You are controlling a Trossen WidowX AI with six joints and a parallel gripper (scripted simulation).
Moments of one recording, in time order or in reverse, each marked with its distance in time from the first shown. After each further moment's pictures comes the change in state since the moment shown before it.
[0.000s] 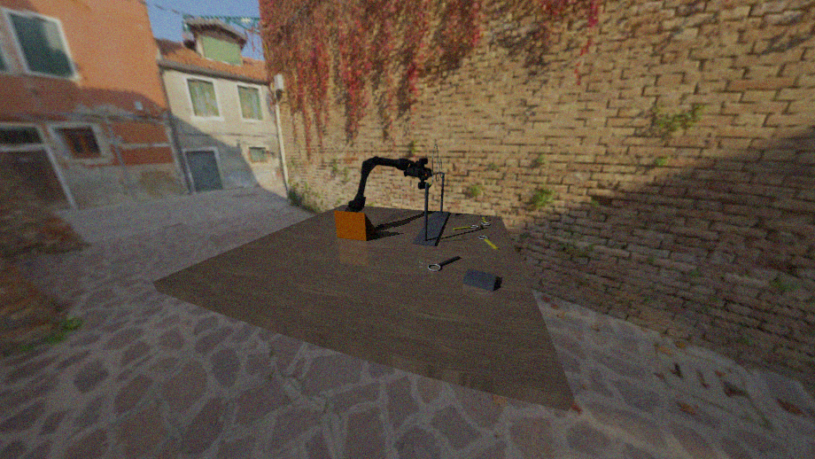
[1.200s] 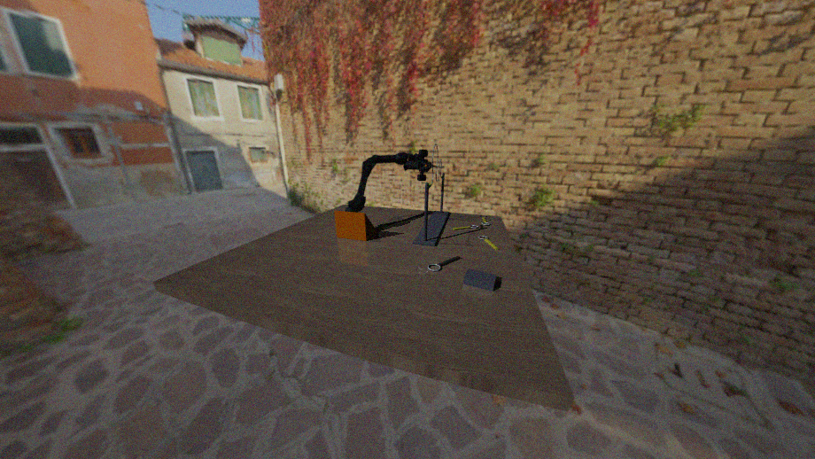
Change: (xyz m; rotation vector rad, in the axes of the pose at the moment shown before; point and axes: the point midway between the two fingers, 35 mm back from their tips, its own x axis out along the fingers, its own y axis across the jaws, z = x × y) arm -0.012 -0.051 0.009 -0.116 -0.005 -0.065
